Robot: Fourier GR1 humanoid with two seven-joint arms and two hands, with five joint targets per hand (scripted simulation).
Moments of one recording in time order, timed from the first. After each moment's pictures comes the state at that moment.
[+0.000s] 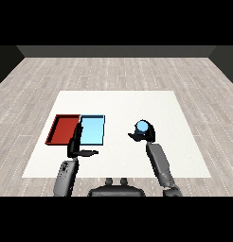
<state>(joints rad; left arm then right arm) 0.00 0.02 -0.03 -1.52 -0.01 0.00 -0.41 -0.36 -0.02 -0.01 -1.11 -0.05 -0.12 -0.33</state>
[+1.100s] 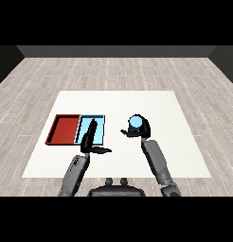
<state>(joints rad) -0.11 0.00 -0.23 -1.50 0.06 0.11 -0.31 -0.41 0.00 0.10 -1.26 -0.05 -0.17 -0.24</state>
